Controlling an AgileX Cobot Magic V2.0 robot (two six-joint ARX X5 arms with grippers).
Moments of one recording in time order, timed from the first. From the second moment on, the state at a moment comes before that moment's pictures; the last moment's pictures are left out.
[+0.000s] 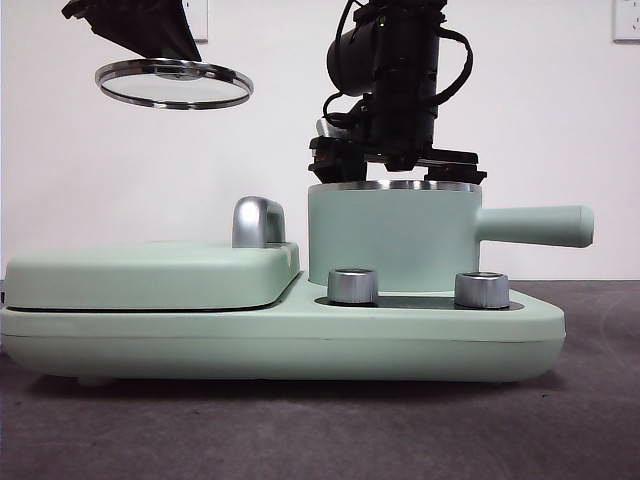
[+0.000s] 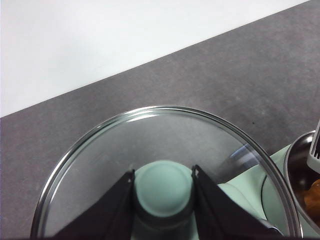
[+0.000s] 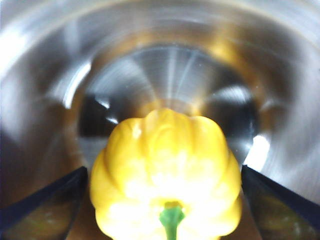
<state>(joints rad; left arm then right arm) -0.25 1.56 1.59 -0.52 0.21 0.17 0.53 2.16 2.05 -1.33 -0.03 0.15</state>
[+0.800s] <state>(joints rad) -0.27 1.56 1.59 -0.52 0.21 0.16 0.59 1.68 2.18 -1.34 0.00 0.15</state>
